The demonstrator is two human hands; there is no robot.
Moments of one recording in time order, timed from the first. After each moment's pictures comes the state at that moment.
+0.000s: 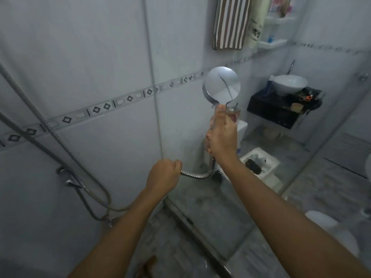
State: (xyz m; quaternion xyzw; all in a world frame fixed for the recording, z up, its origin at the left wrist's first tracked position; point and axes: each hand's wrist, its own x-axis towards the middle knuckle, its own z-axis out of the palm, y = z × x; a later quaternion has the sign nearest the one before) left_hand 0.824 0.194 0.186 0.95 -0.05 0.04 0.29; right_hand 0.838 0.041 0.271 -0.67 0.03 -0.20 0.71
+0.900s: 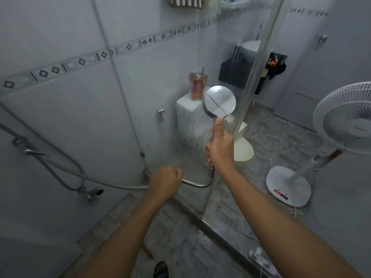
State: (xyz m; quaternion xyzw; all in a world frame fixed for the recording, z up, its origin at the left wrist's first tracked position) left_hand 0.686 0.086 0.097 0.98 -0.07 -0.05 0.20; right_hand 0.693 -0.069 0.169 -0.69 0.17 -0.19 0.68
